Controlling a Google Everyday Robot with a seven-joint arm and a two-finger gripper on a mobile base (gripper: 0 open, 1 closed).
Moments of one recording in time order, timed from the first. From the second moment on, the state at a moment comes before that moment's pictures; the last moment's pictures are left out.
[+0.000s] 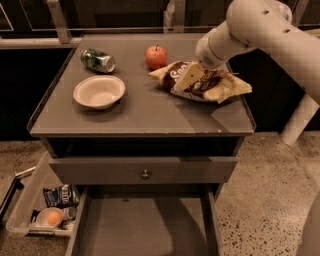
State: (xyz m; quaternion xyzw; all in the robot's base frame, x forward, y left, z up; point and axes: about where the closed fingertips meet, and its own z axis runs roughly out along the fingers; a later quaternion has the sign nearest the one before) arm 0.738 -0.118 0.887 -0.50 0.77 0.01 0.39
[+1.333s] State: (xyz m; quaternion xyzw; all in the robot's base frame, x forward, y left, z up) arm 0.740 -0.118 0.888 -0.50 0.77 0.01 0.39
